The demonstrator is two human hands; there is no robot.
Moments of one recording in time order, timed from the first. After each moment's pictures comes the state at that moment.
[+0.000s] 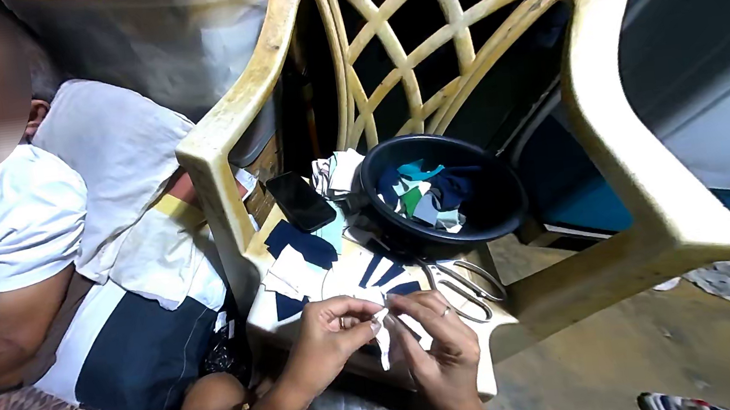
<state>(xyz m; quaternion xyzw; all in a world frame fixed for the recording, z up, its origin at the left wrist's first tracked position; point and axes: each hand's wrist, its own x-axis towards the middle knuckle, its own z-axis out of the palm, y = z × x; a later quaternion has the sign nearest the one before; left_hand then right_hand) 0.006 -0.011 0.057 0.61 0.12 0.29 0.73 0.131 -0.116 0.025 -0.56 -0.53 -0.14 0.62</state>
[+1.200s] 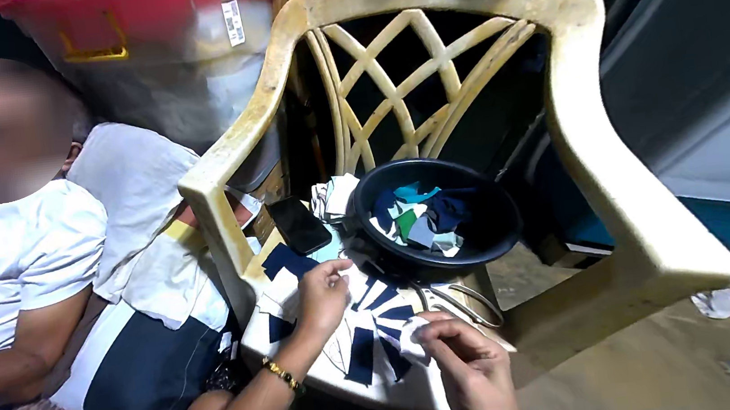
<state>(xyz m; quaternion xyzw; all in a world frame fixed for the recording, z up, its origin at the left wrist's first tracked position) 0.076 0.021 0.089 0.71 0.33 0.25 0.56 0.159 -0.148 0.037 -0.49 -0.39 0.12 0.77</state>
